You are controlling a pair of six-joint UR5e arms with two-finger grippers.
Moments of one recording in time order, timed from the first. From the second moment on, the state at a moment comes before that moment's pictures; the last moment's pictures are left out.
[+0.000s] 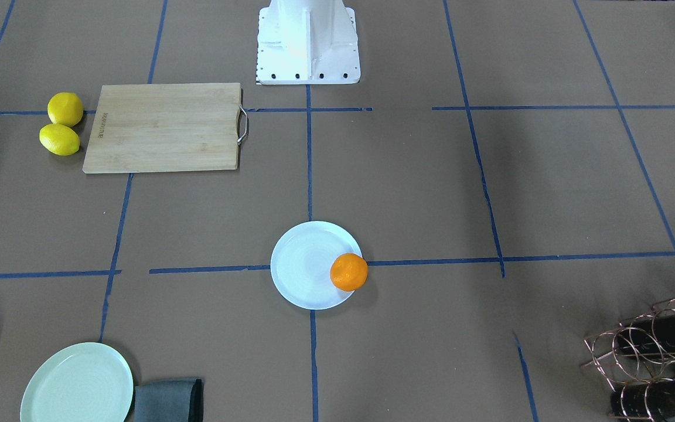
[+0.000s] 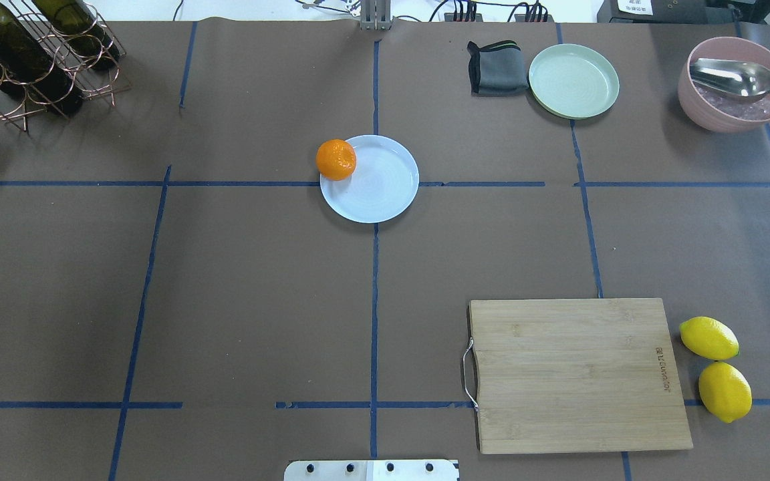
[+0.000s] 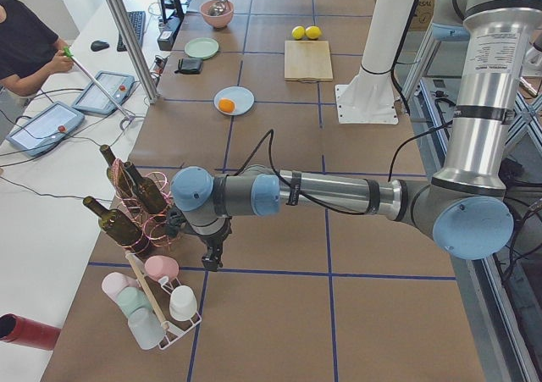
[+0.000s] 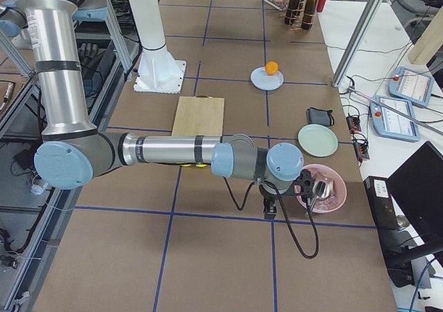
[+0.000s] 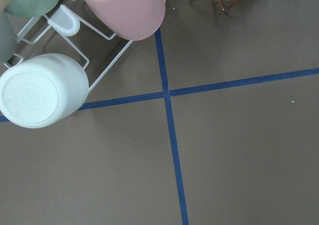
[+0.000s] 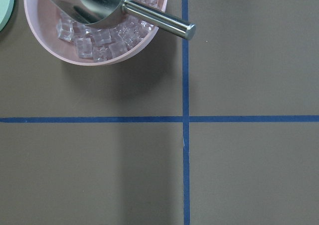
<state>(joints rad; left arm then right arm) -1.59 -1.67 -1.57 -1.40 -2.39 0.21 1.66 -1.47 1.53 -1.69 2.49 -0.07</state>
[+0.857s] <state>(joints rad) -1.59 -1.67 -1.57 -1.40 -2.39 0.21 1.66 -1.50 1.56 -1.69 2.48 -0.07</state>
